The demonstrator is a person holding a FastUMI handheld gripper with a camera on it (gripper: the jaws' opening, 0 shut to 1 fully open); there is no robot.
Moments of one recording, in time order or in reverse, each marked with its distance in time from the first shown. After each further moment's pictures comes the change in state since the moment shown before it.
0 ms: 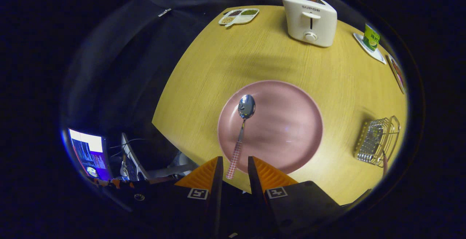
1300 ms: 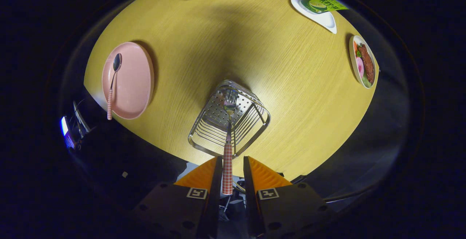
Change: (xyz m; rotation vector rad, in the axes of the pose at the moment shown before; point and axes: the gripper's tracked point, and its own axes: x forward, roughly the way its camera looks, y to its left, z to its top) arm -0.165 -0.278 -0.013 -0.084 0.497 -0.437
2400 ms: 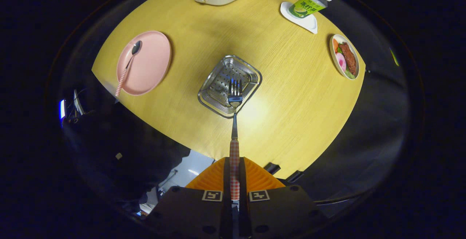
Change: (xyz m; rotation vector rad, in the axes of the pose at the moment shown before) arm -0.024 -0.006 -0.064 -0.068 0.015 -0.054
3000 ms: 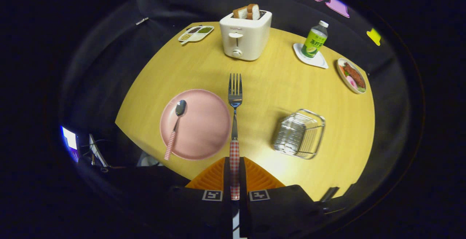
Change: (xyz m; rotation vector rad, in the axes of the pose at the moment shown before) arm -0.031 0.116 0.066 0.210 -0.592 0.081
